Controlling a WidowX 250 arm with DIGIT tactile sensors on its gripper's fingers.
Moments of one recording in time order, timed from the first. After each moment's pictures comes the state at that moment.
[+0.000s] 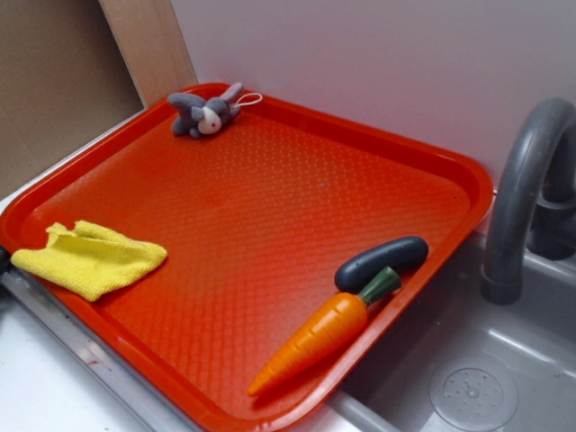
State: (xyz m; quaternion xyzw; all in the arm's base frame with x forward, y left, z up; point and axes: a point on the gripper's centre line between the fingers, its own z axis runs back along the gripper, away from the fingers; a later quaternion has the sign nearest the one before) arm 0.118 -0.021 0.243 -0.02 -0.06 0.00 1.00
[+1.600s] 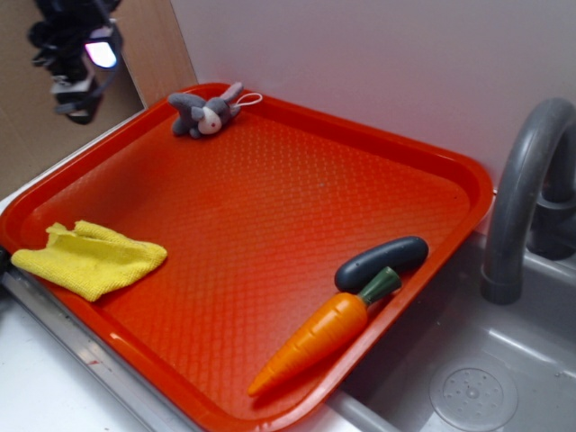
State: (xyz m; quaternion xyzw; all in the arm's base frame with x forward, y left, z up) arm 0.240 -0.061 0.122 0.07 -0.03 -0.44 0.89
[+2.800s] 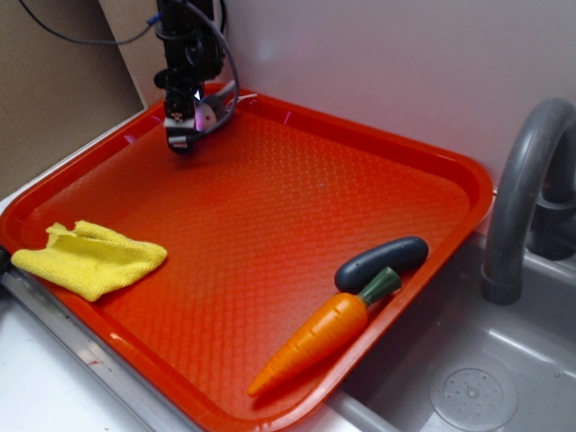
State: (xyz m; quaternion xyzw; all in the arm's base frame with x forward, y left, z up) arm 0.311 -0.050 0.028 0.09 0.07 -0.43 0.90
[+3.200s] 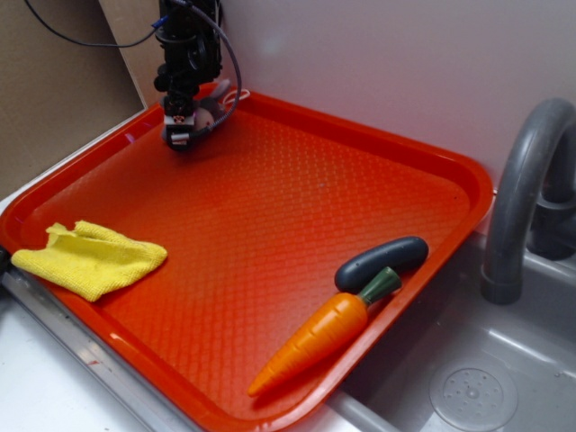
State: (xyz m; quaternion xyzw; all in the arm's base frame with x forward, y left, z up) arm 0.303 -0.061 0.047 0.13 0.07 -0.35 0.93
